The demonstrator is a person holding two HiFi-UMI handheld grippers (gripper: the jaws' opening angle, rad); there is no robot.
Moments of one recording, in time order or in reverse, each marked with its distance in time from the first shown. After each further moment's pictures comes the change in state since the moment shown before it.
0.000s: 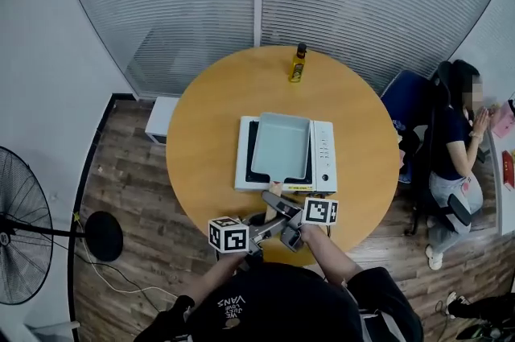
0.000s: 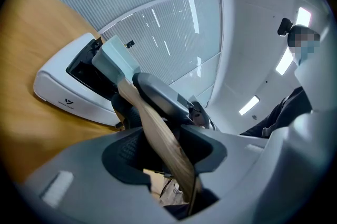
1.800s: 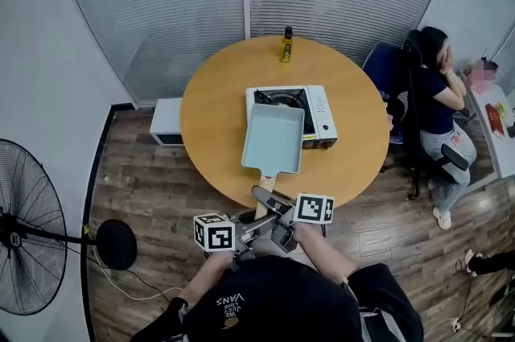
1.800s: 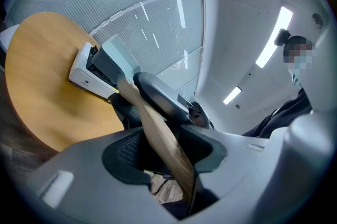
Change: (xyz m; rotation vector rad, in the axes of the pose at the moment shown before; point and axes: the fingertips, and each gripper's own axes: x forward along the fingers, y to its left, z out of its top) left arm -0.161 -0.105 -0.076 0.060 0.088 -0.101; right arm -0.006 0.126 -0.153 -0.039 -0.147 -0.026
